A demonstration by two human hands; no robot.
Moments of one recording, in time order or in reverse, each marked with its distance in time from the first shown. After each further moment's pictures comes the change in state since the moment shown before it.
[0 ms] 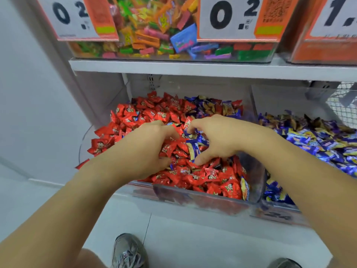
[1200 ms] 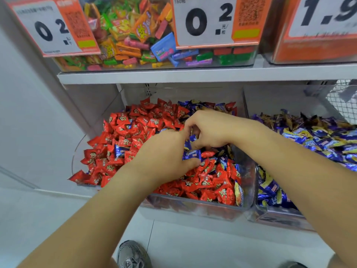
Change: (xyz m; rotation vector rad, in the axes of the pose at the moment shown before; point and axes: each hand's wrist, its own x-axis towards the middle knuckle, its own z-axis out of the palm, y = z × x) left_hand 0.029 0.041 0.026 0.044 0.101 0.006; right_hand 0.030 0.026 -0.004 0.089 0.122 -0.161
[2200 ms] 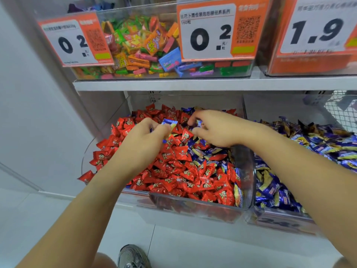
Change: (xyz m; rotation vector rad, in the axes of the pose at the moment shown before) left_hand -0.015 -0.020 -0.031 -0.749 0.166 -0.477; right_hand -0.016 -0.002 -0.012 0.052 0.138 -0.006
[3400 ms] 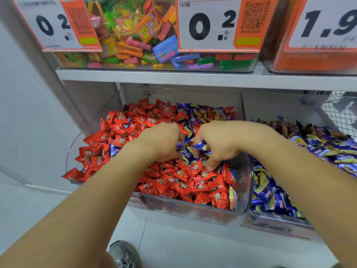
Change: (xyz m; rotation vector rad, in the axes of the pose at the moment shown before) left_hand 0.056 -0.006 0.043 0.837 -0.377 0.308; right_hand -0.011 -0.009 -0.004 -0.306 -0.424 0.050
